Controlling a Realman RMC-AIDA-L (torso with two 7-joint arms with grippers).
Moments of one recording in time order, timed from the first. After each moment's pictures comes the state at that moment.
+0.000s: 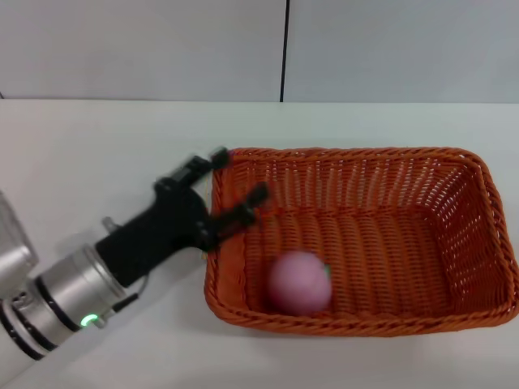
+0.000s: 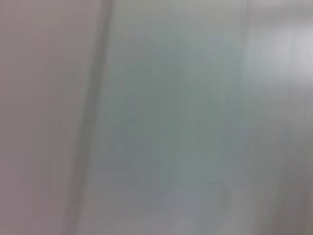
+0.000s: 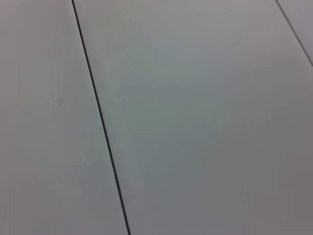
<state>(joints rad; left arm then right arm) -0.42 -2.07 -0.19 -0.14 -0.77 -1.51 2.60 0.14 2.07 -0.46 -0.03 -0.70 -1.69 0.54</state>
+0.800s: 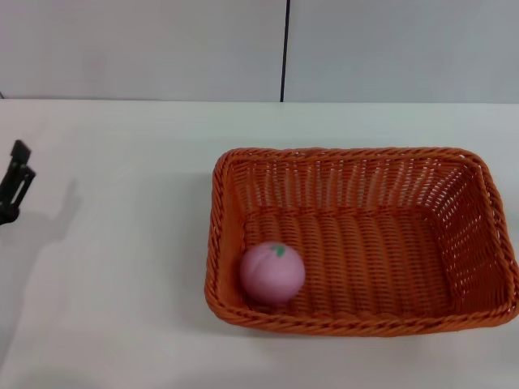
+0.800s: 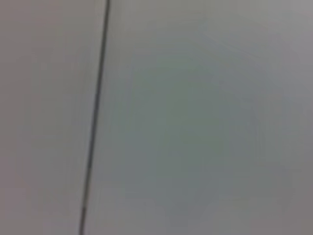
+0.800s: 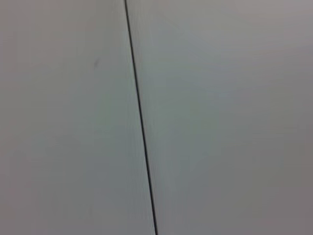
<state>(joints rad) -0.15 -2.07 -0.80 -0.16 -0.77 -1.46 2.86 0.22 2.08 -0.47 -0.03 -0.73 -1.62 0.36</state>
